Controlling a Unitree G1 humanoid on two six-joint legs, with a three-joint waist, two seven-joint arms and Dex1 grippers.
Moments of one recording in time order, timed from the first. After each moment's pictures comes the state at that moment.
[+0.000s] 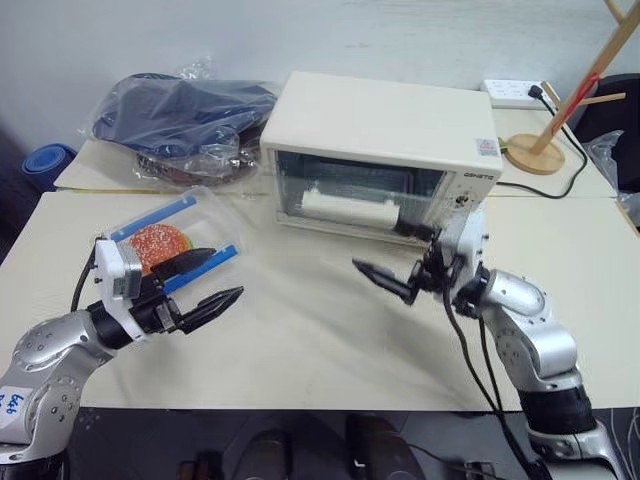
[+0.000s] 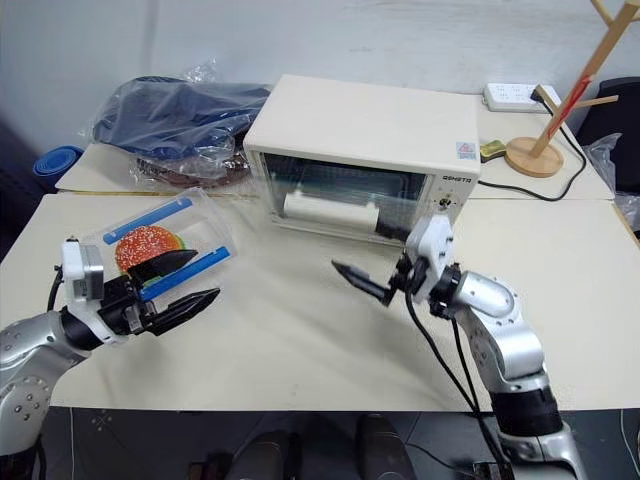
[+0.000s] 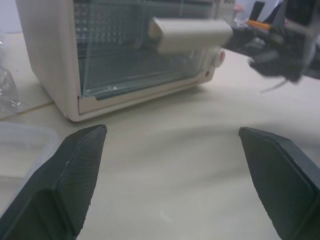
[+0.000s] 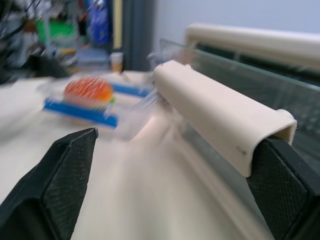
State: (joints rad) left arm -0.01 0.70 0.39 -0.40 -0.80 0.47 -0.77; right arm -0.27 -0.50 0.04 -0.24 0.46 0.11 0.91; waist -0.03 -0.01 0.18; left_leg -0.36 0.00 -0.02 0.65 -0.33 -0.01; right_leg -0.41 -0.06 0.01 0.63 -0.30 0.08
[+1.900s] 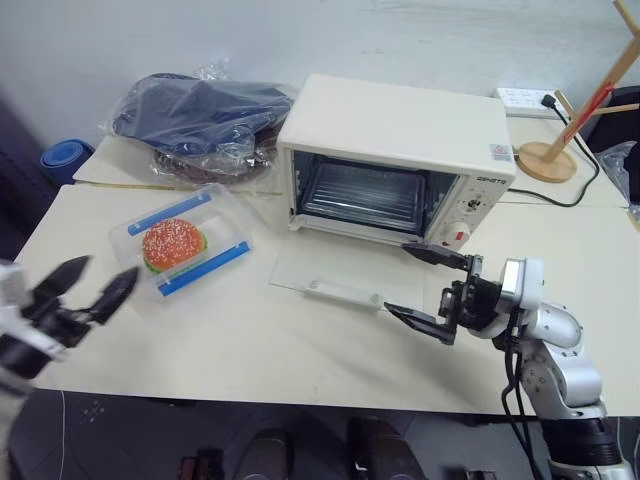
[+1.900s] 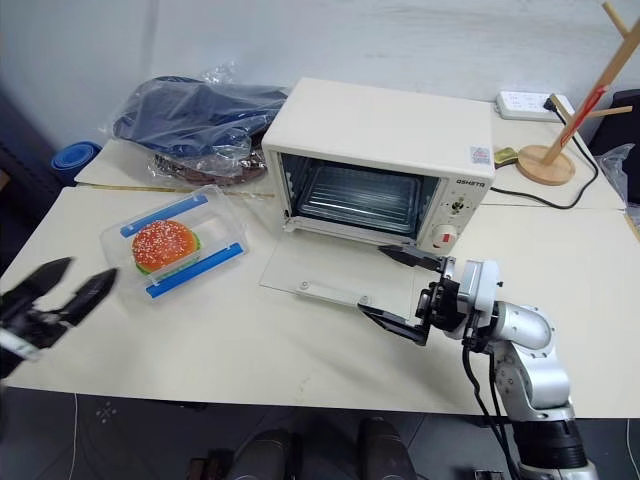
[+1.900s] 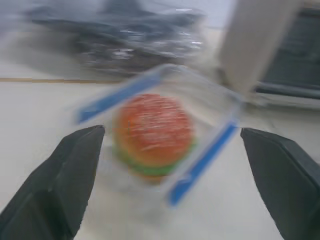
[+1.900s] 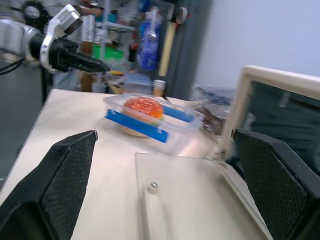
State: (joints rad) left arm 0.24 0.63 0.99 -0.44 -0.83 0.81 -0.46; right arm -0.18 -0.49 -0.07 -0.17 0.62 -0.12 1.20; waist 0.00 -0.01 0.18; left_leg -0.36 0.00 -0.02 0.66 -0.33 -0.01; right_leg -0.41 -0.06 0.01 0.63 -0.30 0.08
